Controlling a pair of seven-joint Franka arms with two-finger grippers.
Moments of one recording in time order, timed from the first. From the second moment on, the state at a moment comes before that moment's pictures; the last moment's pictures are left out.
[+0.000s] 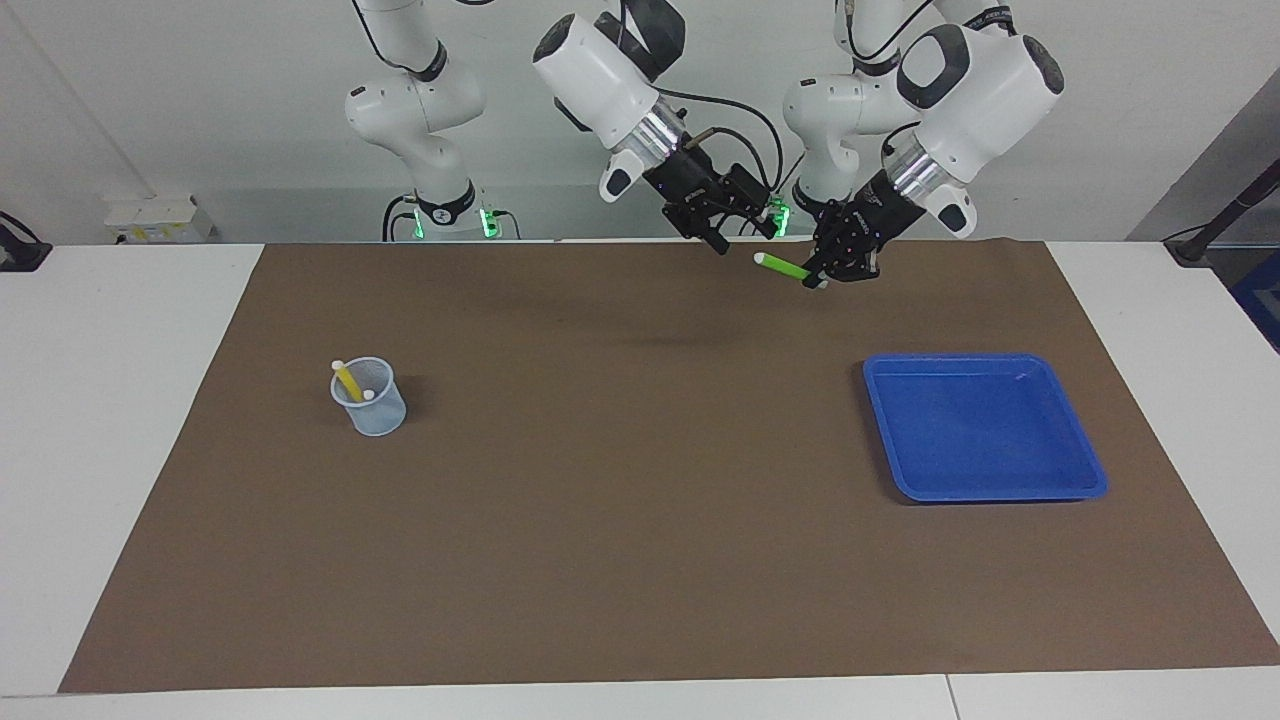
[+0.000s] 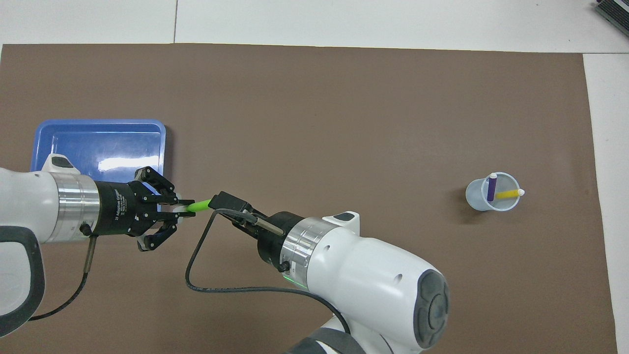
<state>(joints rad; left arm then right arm) -0.03 -0.29 -0.16 -2.17 -0.61 1.95 -1.61 0.44 0.01 0.38 -2.00 0.73 2.74 0.87</state>
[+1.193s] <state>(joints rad) -0.03 -0.29 -0.16 -2.17 -0.61 1.95 -1.62 0.45 0.07 0.38 -1.96 0.73 2.79 0.87</state>
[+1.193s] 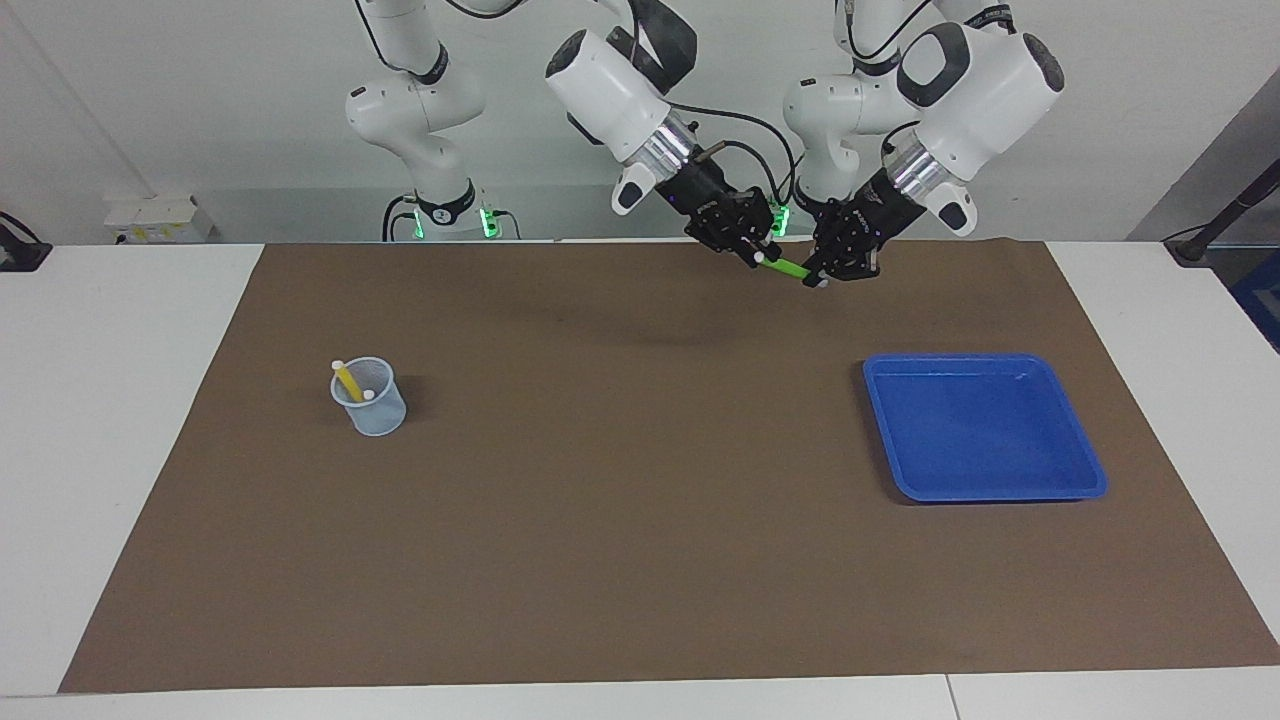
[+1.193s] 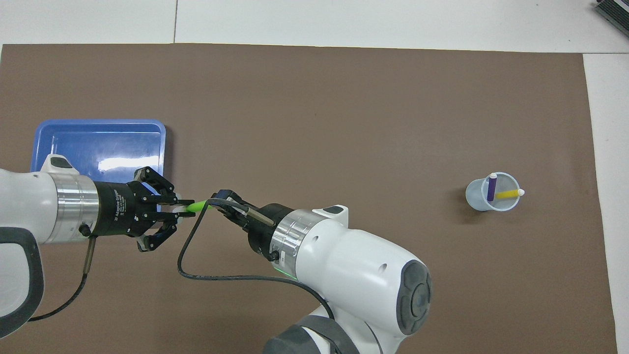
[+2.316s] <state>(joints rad) -0.03 -0.30 -0.16 -2.17 -0.61 1.95 -1.63 0.45 0.08 0.37 -1.96 0.73 2.79 0.84</state>
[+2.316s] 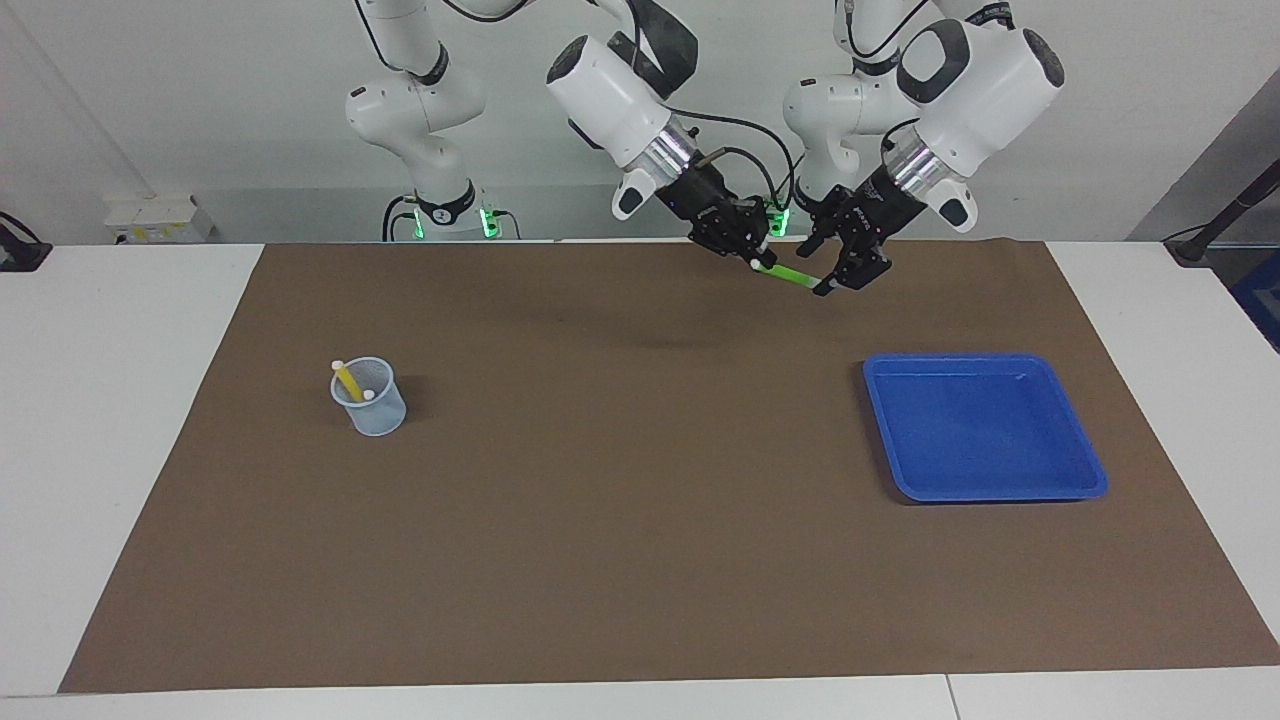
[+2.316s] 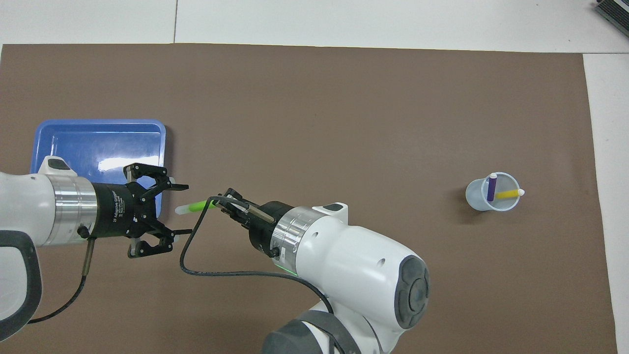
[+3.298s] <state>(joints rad) 0.06 -0.31 -0.14 -2.17 -0.47 1.81 -0.78 0.08 -0.02 0.36 -1.94 0.33 2.02 0.07</state>
